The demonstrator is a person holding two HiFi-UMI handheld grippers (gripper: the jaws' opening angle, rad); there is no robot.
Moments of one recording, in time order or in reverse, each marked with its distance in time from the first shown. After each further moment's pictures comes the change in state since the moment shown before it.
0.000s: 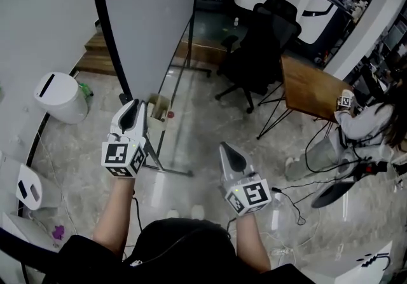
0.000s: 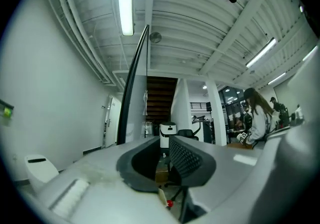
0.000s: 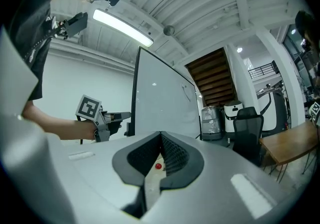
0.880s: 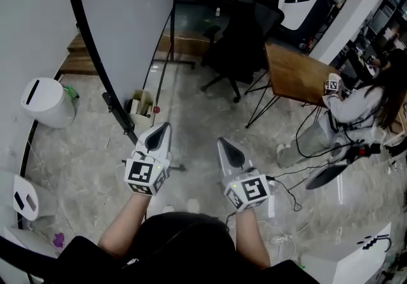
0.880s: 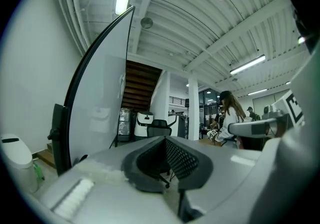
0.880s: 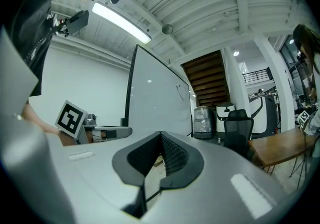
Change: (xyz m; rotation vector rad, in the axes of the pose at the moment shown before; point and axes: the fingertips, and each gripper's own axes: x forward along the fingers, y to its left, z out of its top) left arm -0.008 -0.134 -0.066 -0.095 0.109 -0.265; right arm -0.028 -0.022 -0.003 -0.035 0.032 -0.084
